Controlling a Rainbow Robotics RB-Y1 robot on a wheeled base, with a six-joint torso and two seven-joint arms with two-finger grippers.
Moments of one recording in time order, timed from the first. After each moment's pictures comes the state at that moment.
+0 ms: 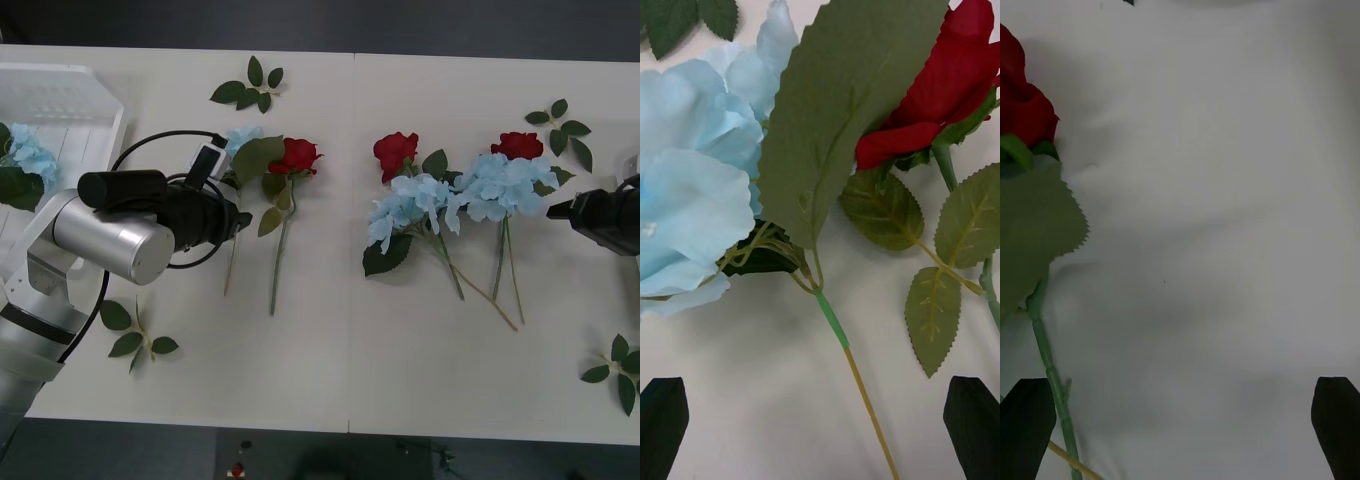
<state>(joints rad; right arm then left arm) -0.55 -1.18 0.71 -1.32 -1.29 0.66 0.93 -0.37 0.47 -0.30 -1.63 0.44 0.88 -1.64</state>
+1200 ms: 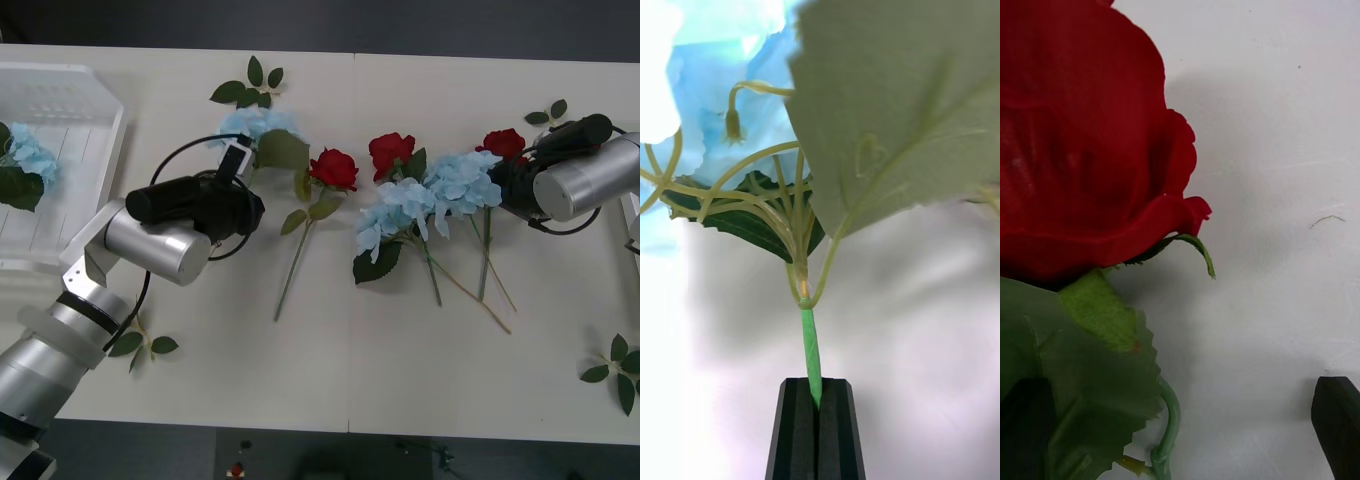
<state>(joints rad) -0.78 -0.77 0.72 -1.04 -0.81 0.76 0.65 -0.46 0.39 -0.36 -1.38 0.38 0.60 -1.64</state>
